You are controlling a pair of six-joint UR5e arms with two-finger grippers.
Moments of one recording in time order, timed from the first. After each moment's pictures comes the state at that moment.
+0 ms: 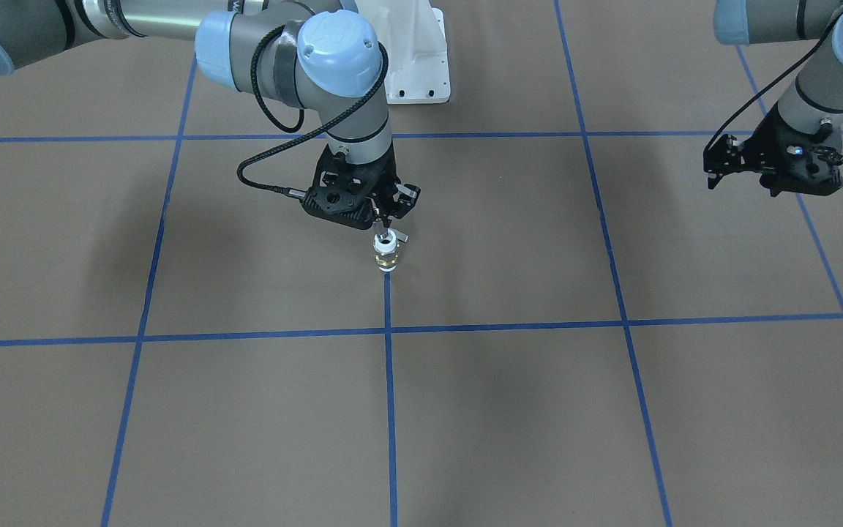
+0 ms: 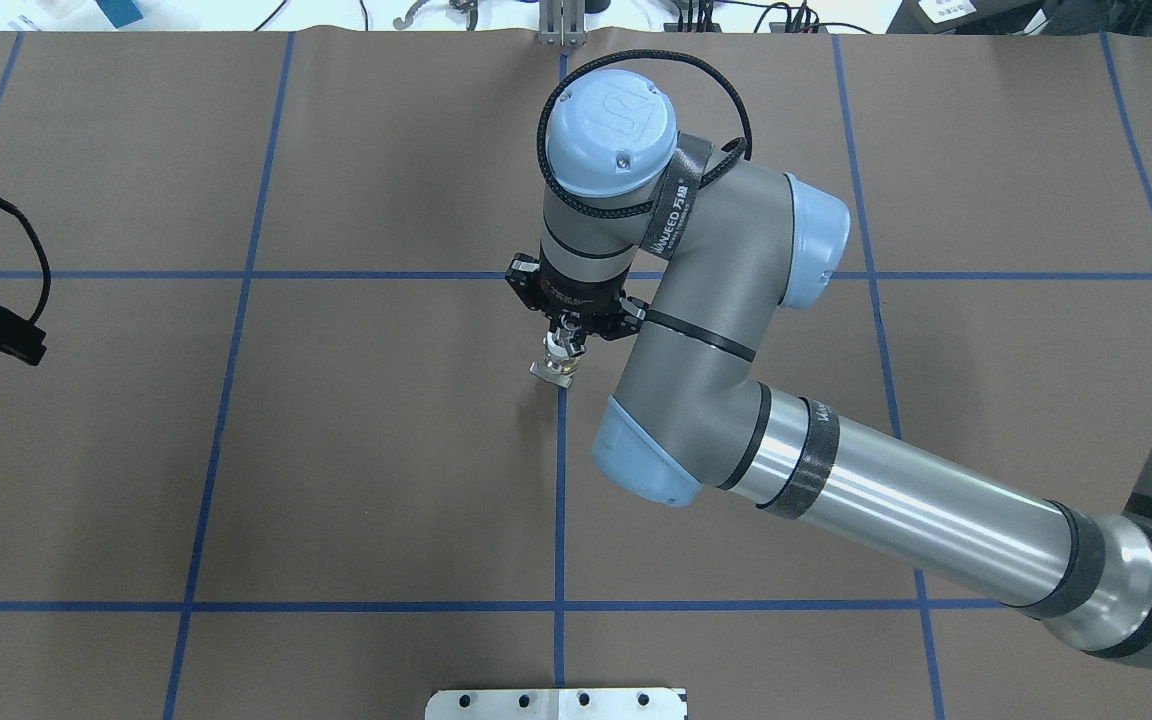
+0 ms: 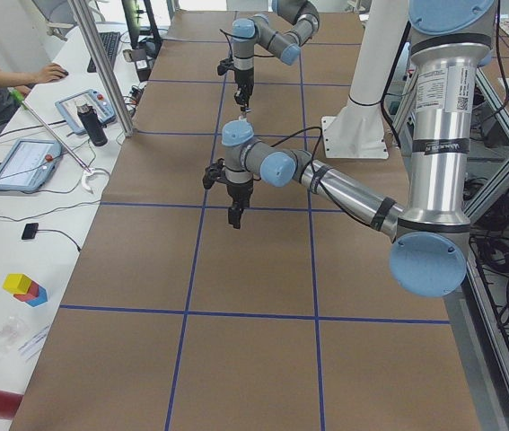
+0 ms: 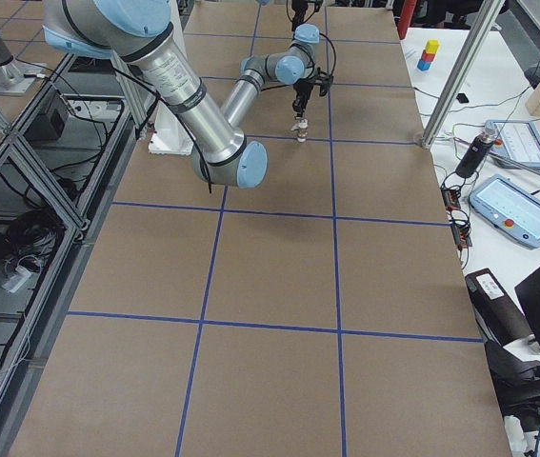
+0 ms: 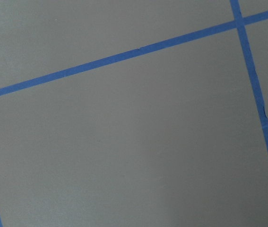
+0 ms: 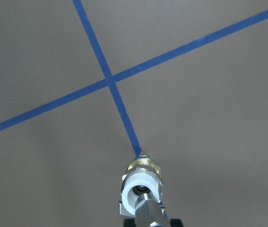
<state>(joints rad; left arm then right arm) -1.01 -1.57 -2.01 -1.56 -2.12 -0.44 0.59 -0.70 1.57 -1.67 1.98 1.55</state>
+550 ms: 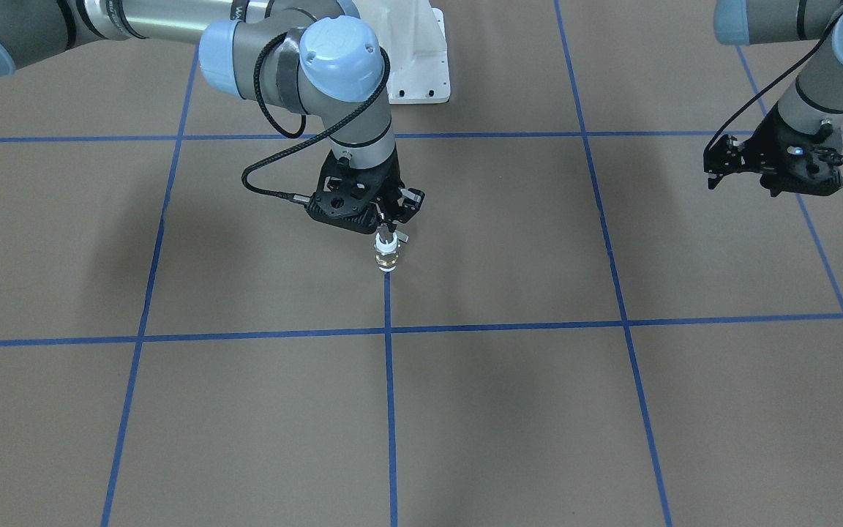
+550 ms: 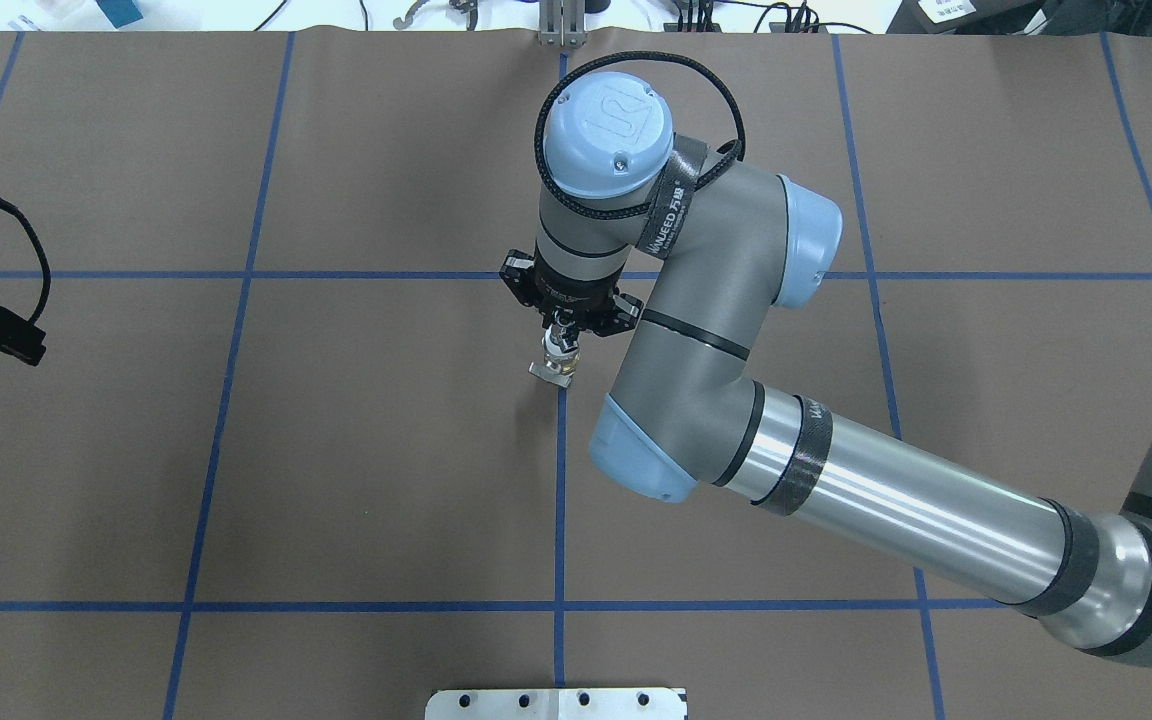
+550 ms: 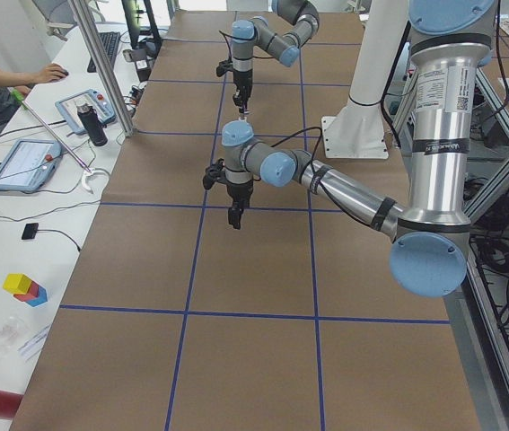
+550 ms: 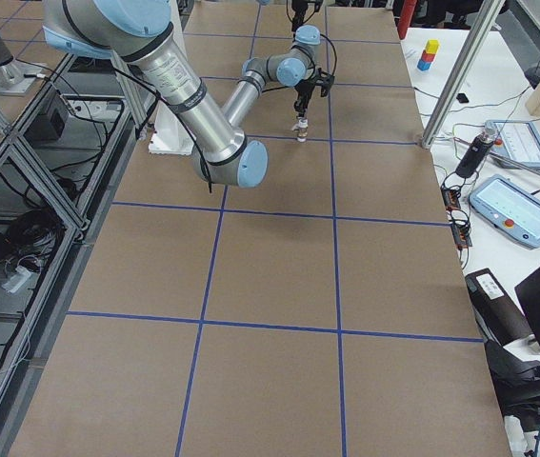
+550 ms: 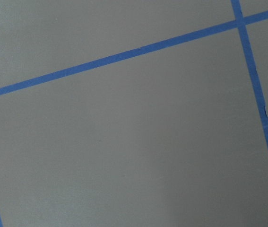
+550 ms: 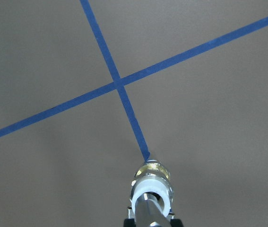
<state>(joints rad) -1.01 -1.57 -2.01 -1.56 -2.12 -0.44 0.59 -0.70 1.55 -1.62 1.98 1.56</state>
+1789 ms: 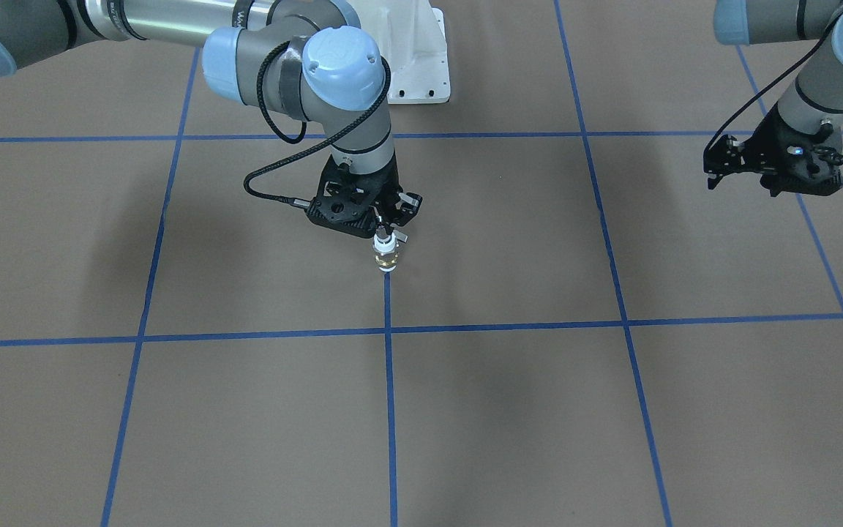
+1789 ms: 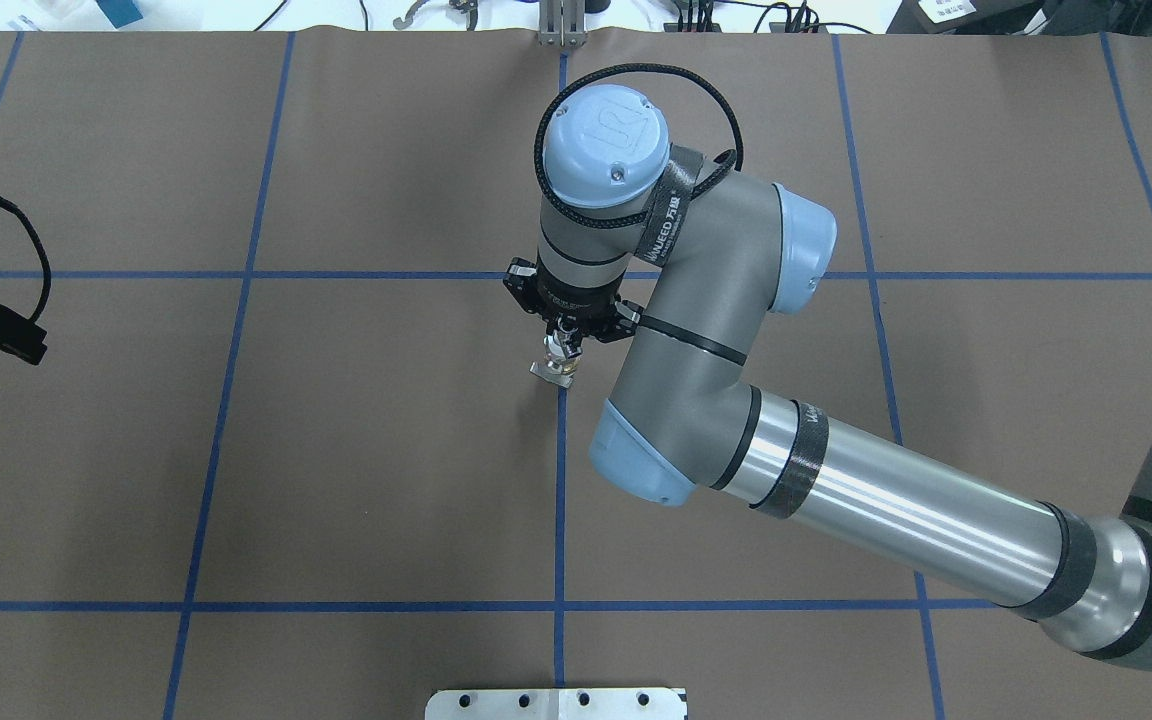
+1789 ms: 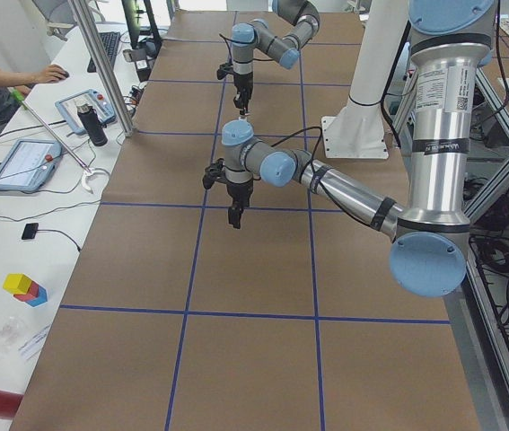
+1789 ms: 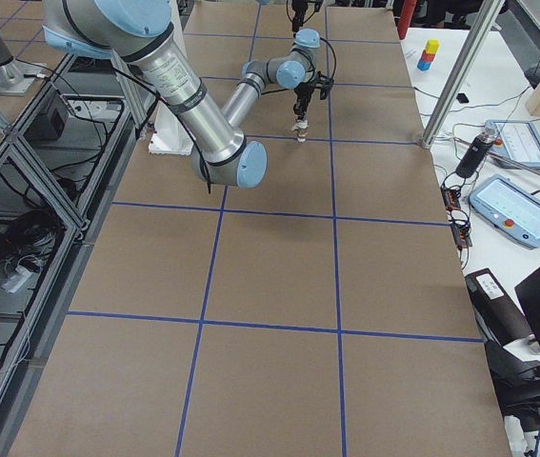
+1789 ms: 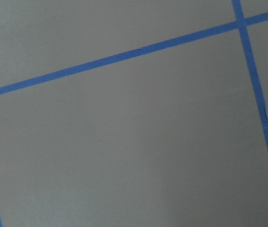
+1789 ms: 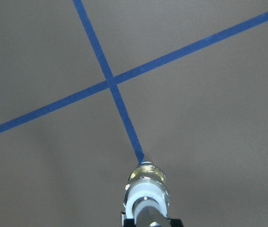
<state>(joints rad) -1.01 -1.57 -2.01 -1.56 -2.12 -0.44 0.58 -0.70 1.53 -1.62 1.97 1.55</state>
